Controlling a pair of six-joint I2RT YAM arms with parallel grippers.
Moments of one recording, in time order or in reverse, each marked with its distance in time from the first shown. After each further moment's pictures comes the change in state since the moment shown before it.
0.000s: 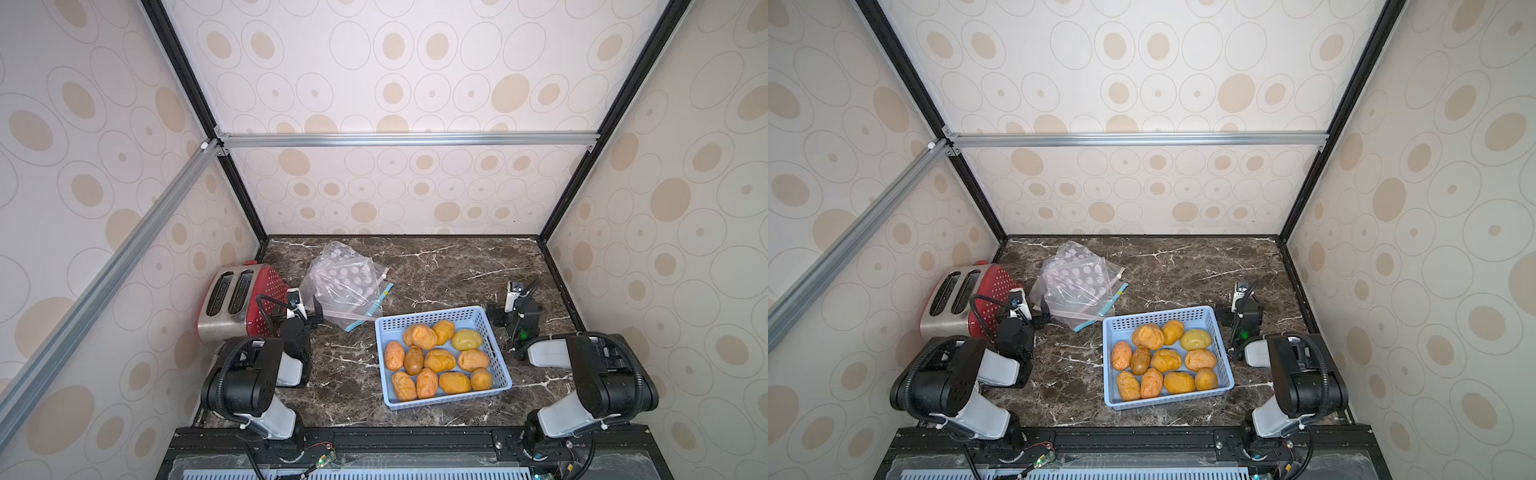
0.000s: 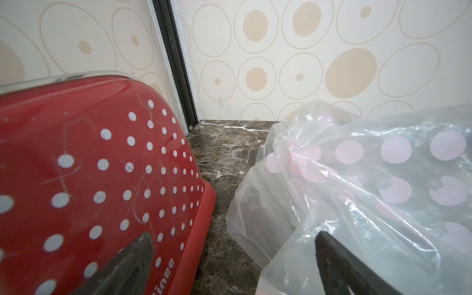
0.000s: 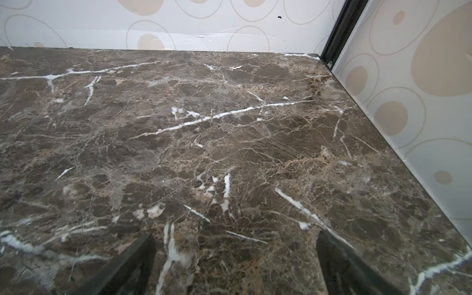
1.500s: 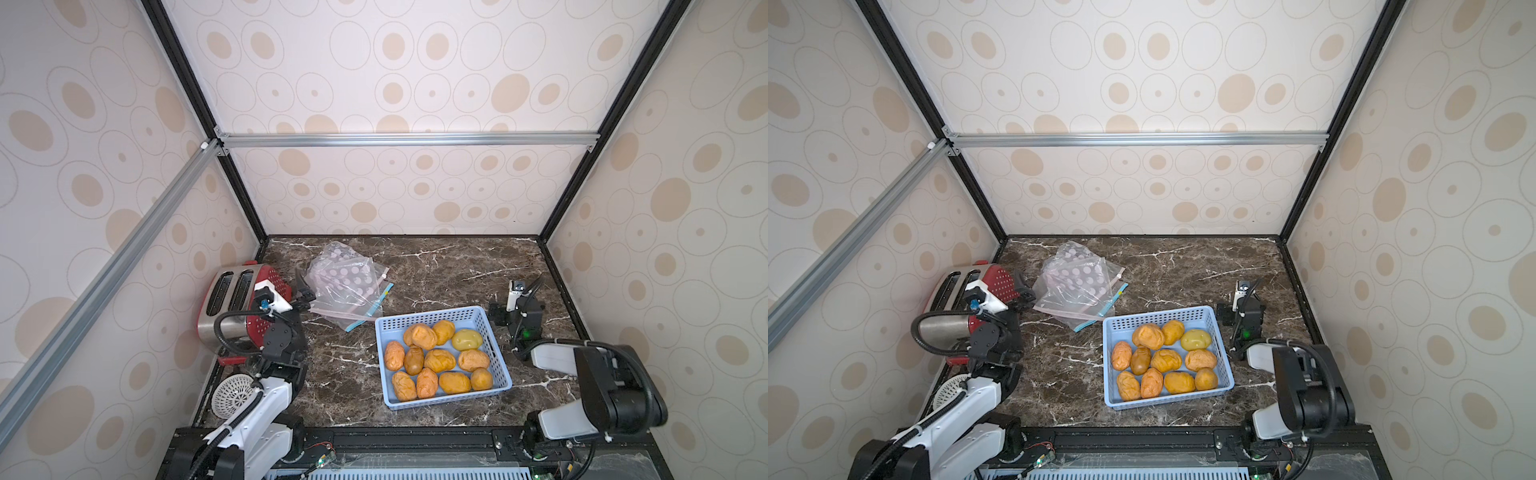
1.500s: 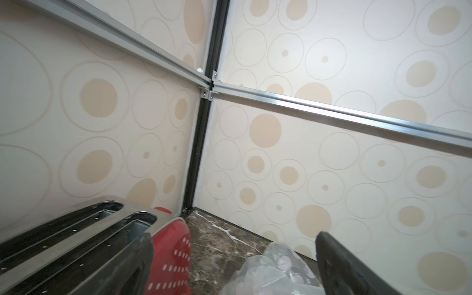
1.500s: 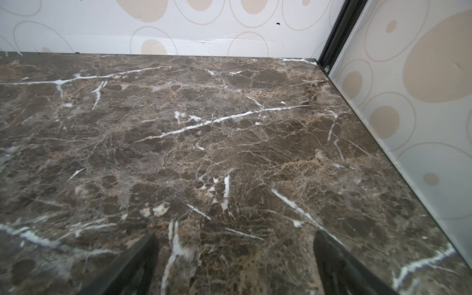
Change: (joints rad) left arm -0.106 -0.636 0.112 -0.344 -0.166 -0.201; right arm -0.002 -0.136 0.018 -0.146 0.006 0.006
